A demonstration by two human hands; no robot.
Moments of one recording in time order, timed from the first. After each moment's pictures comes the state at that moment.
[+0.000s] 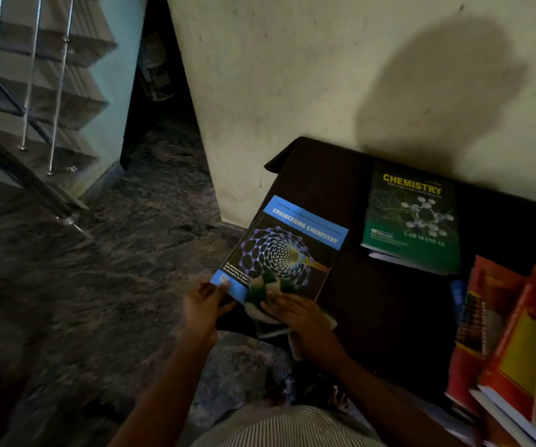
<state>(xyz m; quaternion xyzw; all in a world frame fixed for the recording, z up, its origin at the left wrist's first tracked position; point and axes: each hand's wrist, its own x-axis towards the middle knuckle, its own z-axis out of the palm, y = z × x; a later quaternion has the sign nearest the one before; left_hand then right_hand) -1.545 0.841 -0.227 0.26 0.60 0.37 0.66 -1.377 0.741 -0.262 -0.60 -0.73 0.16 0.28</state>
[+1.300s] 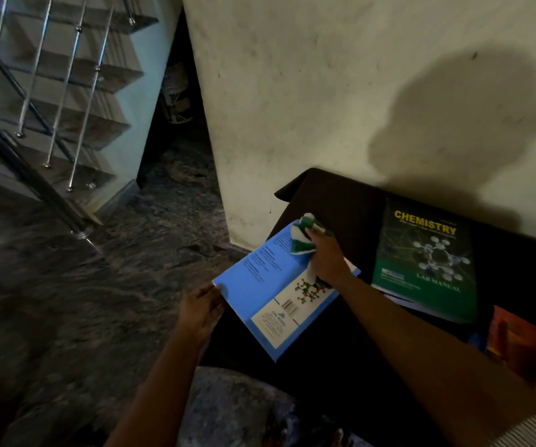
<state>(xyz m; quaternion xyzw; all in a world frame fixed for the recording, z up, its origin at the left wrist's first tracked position) -1.536 0.906 -0.238 0.23 0.60 0.36 0.67 -1.286 0.904 -0.232 -0.77 -0.54 0.17 0.30</state>
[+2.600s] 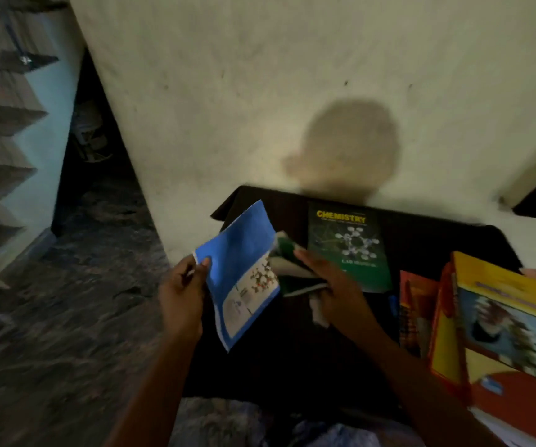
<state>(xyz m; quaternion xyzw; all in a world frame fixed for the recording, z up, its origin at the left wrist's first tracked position) -1.476 0.870 -0.144 0.52 0.51 0.41 0.55 -1.301 0.738 -0.124 -0.72 -0.51 0.18 0.44</state>
